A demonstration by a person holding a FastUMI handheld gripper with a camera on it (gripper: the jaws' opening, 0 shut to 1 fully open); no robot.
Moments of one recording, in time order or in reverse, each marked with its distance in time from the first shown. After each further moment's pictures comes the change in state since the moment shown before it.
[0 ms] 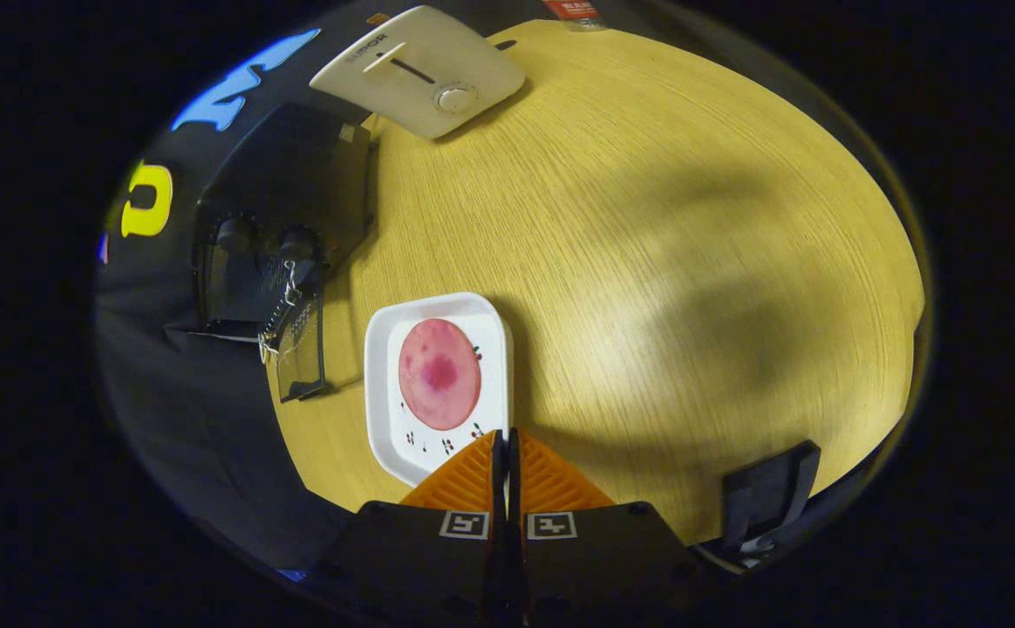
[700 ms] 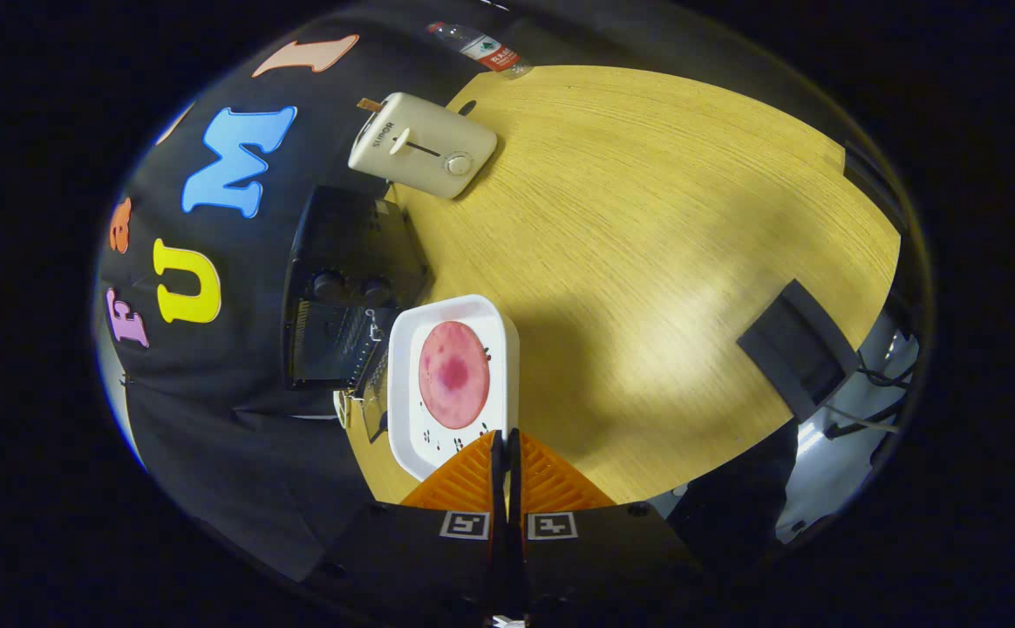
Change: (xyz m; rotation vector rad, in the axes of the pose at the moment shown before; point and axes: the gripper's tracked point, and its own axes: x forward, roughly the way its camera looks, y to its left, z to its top) arm -0.060 0.043 -0.044 0.191 -0.209 0.196
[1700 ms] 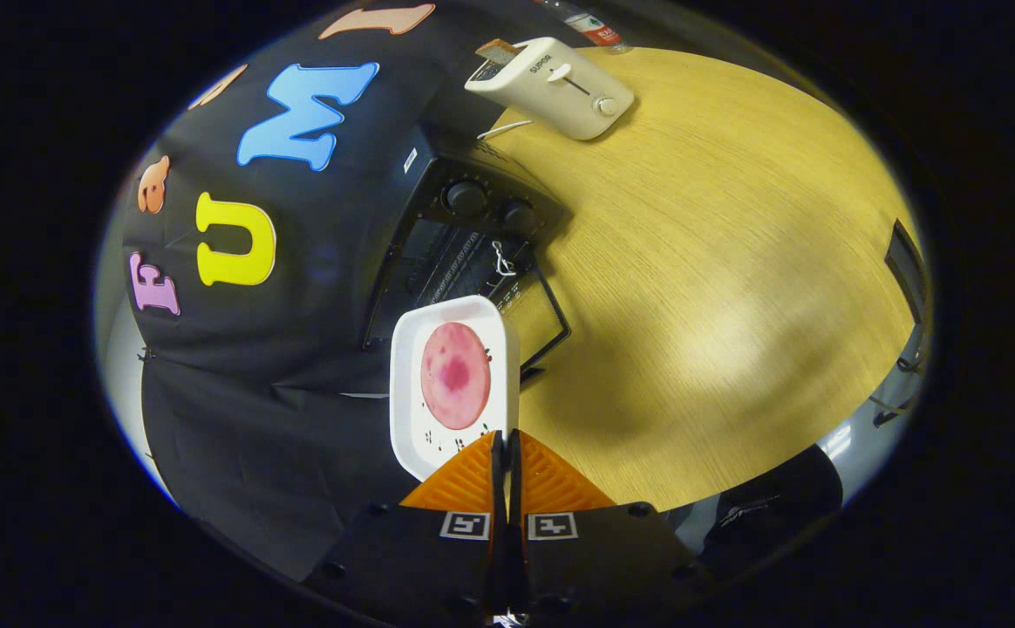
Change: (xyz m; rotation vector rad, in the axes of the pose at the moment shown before) arm 0.063 0.141 -0.064 -0.045 0.055 0.115
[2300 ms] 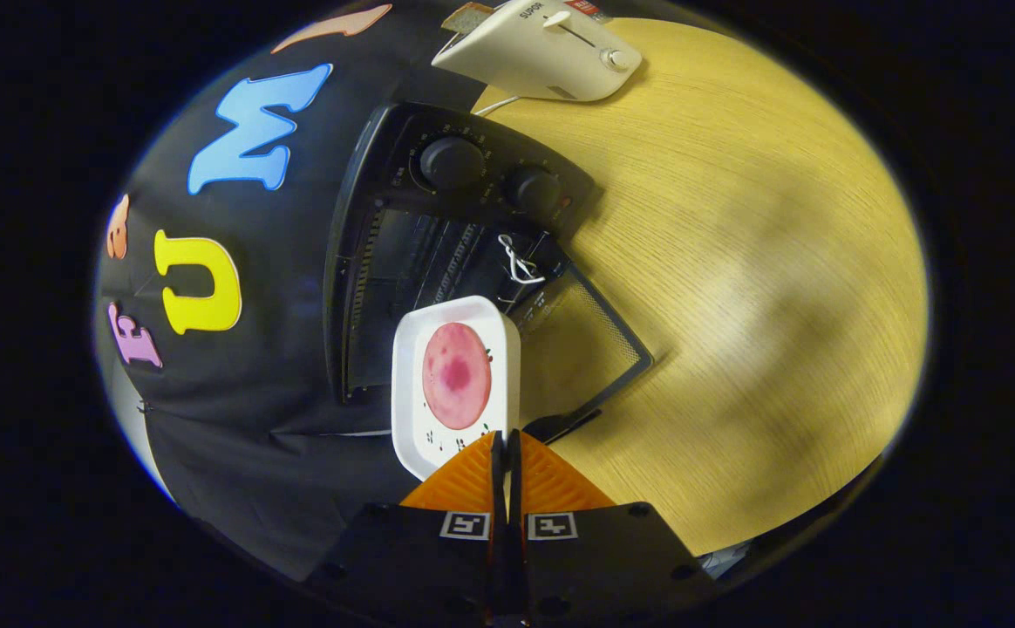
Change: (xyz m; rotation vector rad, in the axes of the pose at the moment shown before) arm 0.108 0.031 0.037 0.160 -0.061 -0.007
